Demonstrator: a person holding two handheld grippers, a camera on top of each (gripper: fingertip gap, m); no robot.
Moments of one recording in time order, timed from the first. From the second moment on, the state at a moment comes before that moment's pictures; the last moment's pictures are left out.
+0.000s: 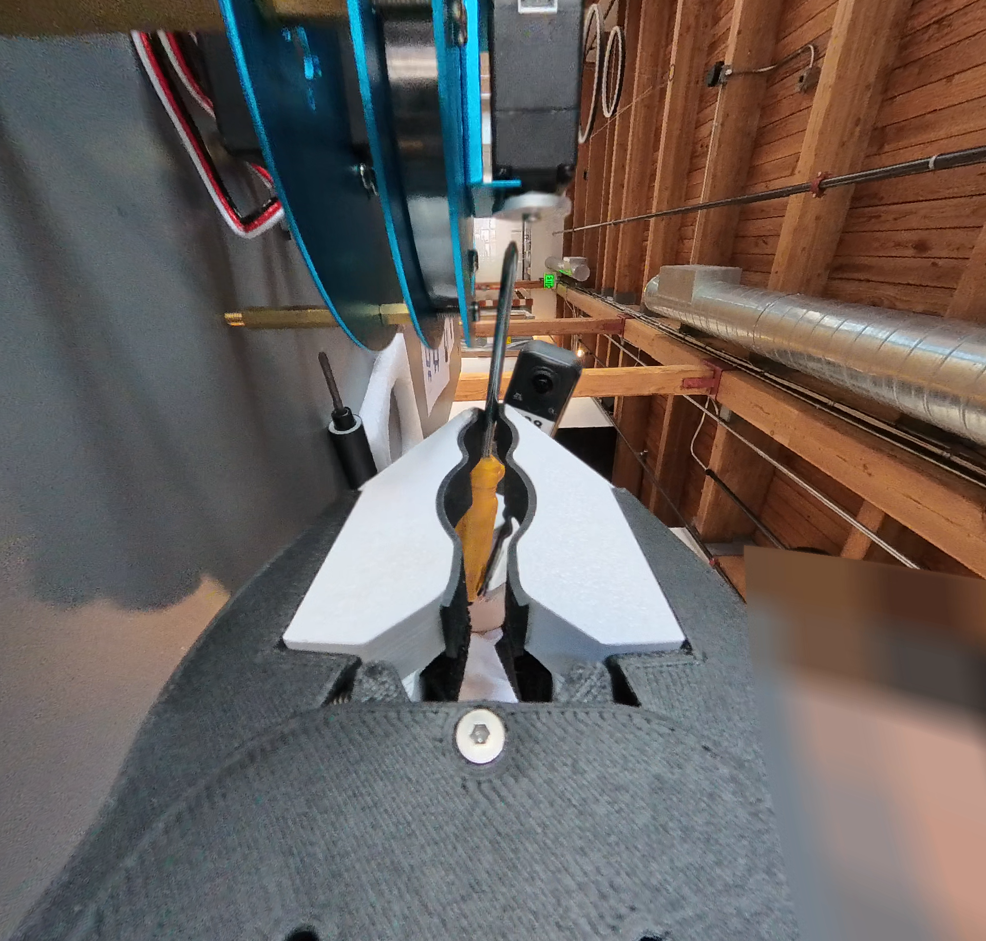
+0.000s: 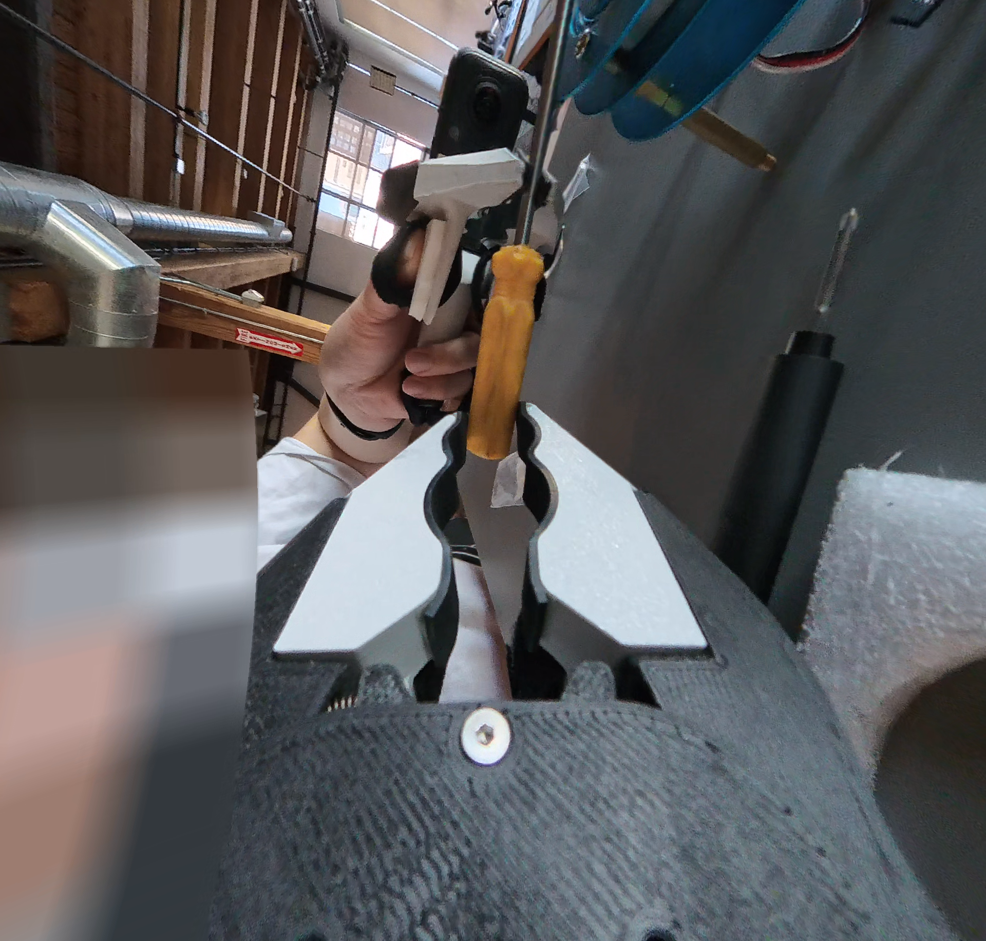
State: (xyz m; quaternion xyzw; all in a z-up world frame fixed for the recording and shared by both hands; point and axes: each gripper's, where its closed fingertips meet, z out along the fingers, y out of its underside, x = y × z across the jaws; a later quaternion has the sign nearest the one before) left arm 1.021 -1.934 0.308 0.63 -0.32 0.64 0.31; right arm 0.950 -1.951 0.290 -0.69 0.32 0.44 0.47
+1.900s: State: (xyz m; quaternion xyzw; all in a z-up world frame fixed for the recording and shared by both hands) left arm 1.077 -1.870 0.300 0.30 -0.75 0.55 -0.19; right arm 1.098 -1.920 0.302 -0.80 -0.20 0.00 0.57
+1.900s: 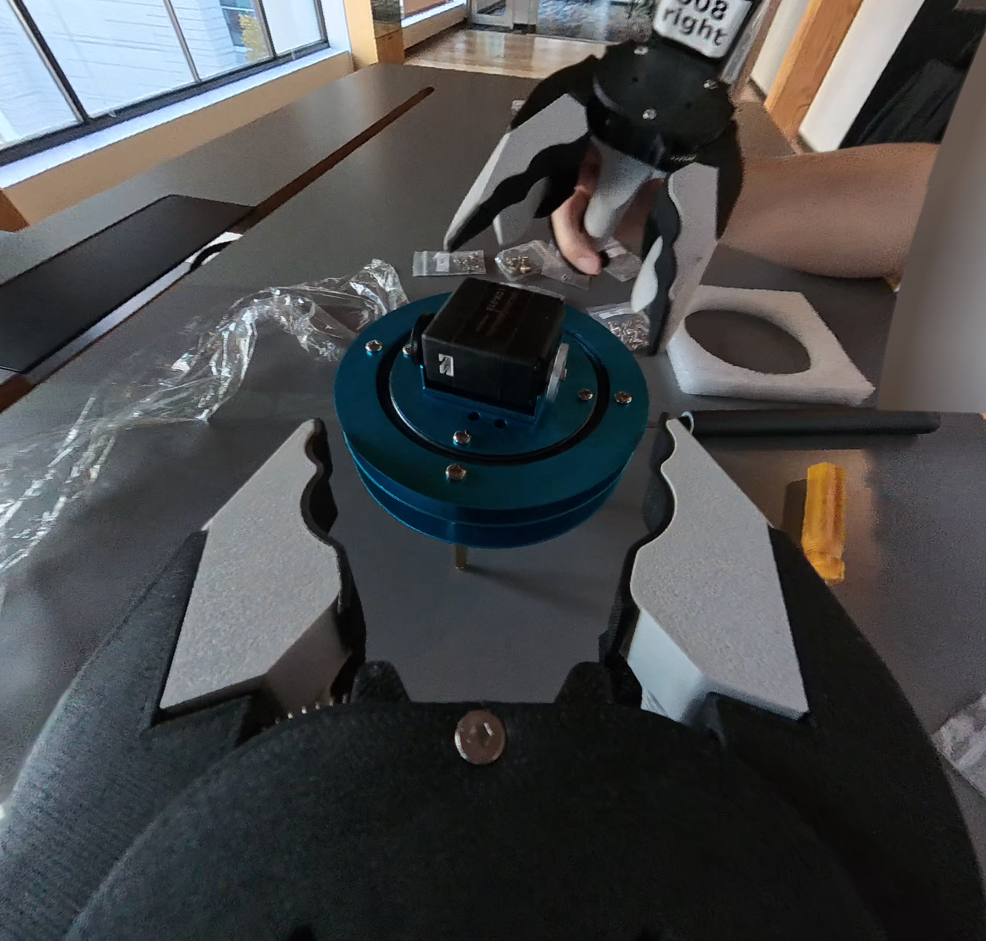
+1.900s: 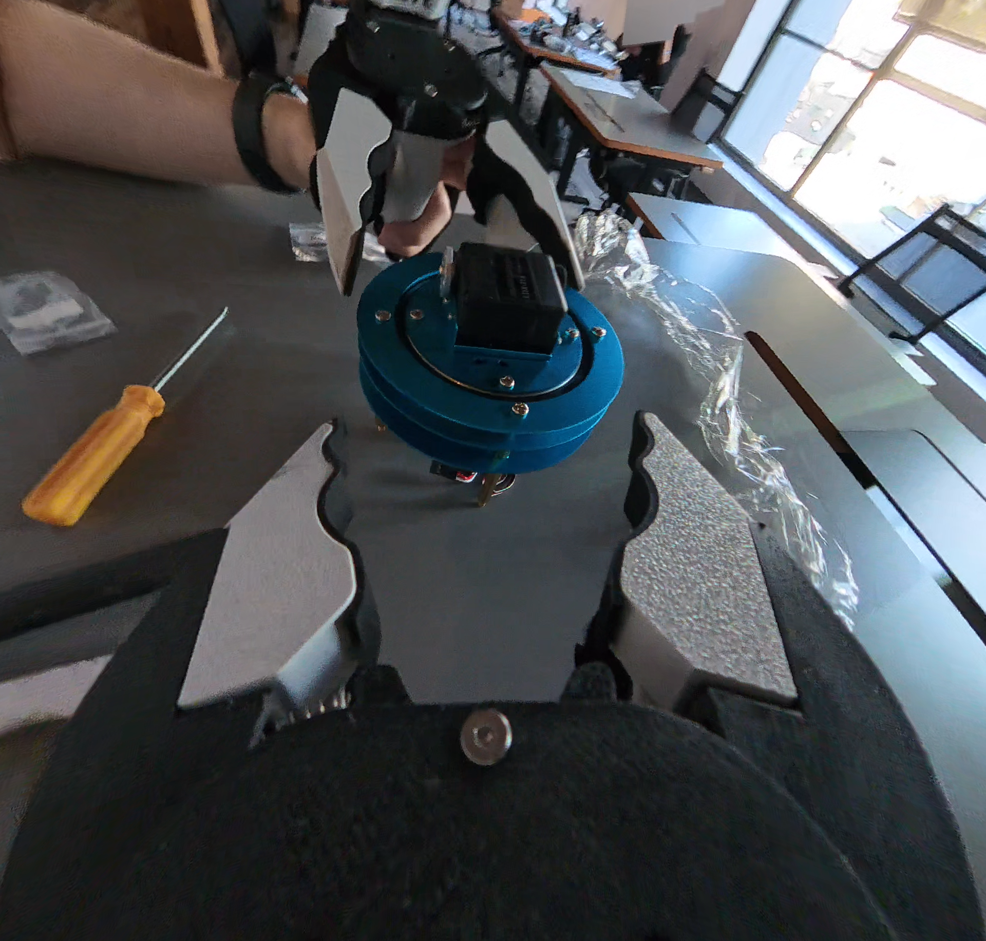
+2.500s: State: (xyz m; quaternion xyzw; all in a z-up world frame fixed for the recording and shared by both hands) left arm 1.078 -1.874 0.289 0.30 -0.75 0.56 -0.19; right arm 1.096 -1.893 0.296 -0.78 -0.17 0.15 0.59
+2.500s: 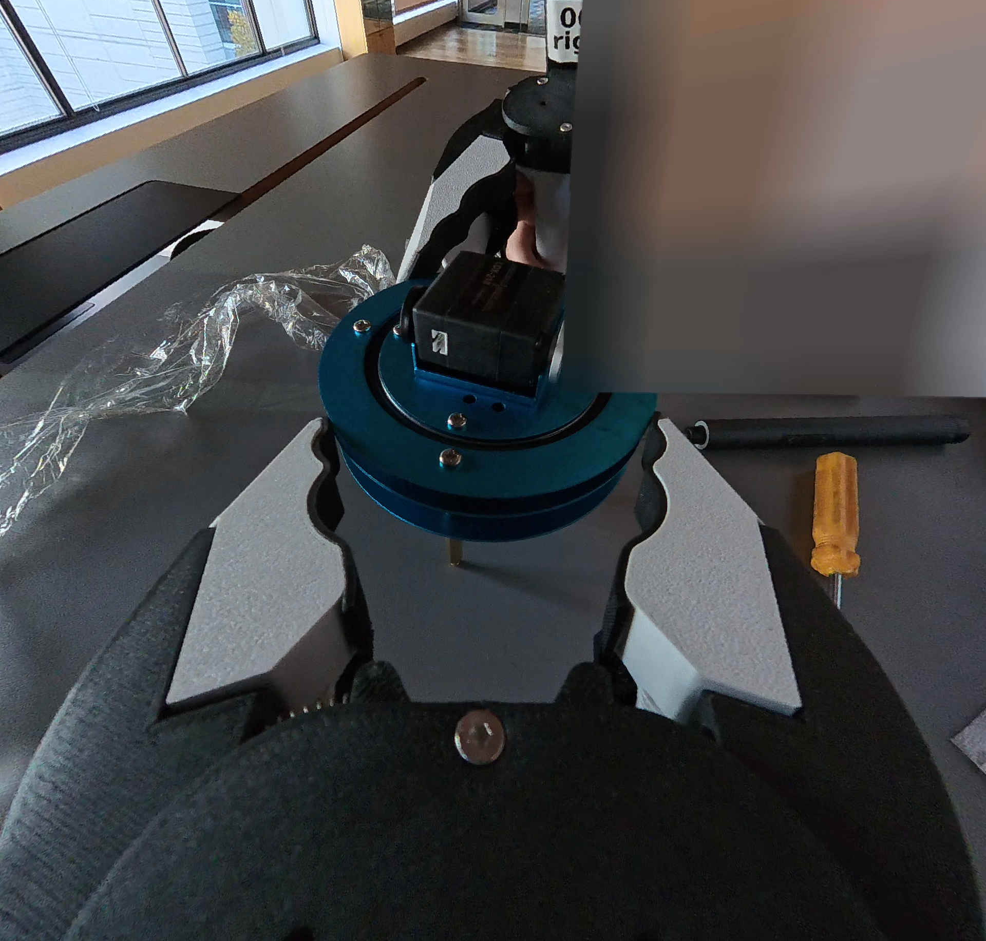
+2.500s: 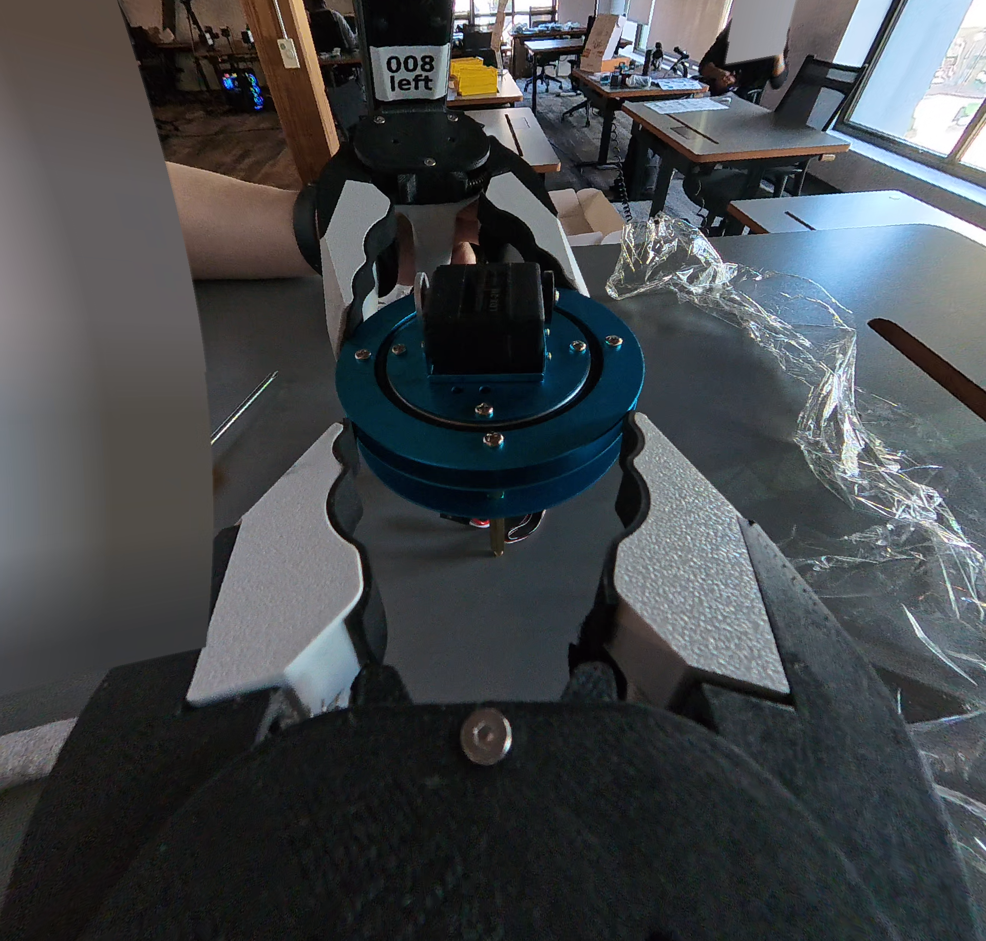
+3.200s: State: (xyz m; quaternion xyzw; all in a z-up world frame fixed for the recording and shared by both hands) left arm 1.075 -1.871 0.288 0.30 -0.76 0.54 -0.22; right arm 1.092 -1.890 0.294 -0.78 -0.17 0.13 0.59
